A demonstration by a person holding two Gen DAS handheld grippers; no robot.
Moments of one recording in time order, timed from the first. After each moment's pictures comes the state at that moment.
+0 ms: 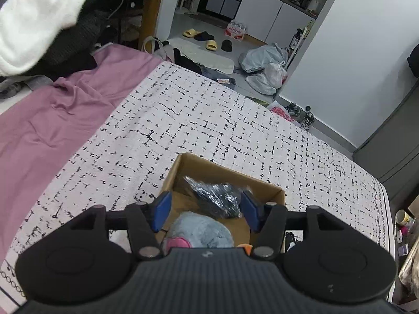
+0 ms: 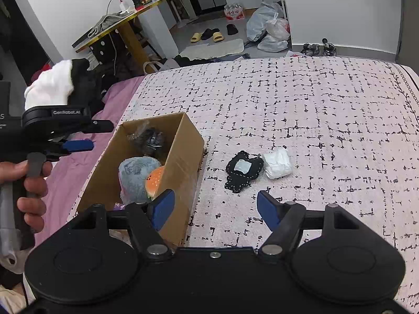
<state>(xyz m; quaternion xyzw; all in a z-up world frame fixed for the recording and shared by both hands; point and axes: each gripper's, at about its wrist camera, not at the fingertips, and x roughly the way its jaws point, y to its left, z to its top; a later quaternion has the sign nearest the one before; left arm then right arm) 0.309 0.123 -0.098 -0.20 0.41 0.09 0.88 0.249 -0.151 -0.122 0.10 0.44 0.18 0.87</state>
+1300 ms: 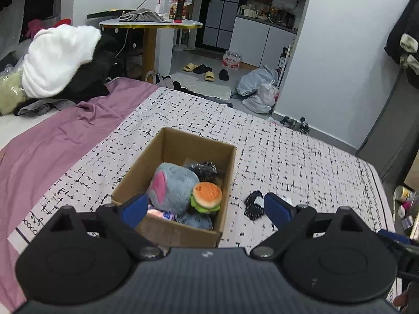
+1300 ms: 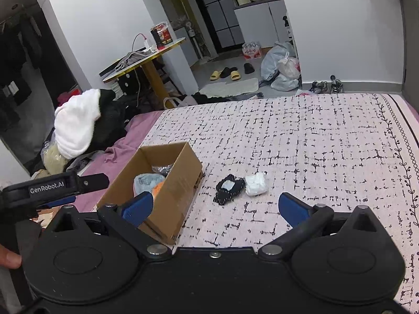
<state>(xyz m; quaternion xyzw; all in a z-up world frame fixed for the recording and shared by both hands) 0.175 -0.004 -0.064 -0.12 0.35 0.12 0.92 0.197 -0.234 -0.093 0.10 0.35 0.23 0.90</state>
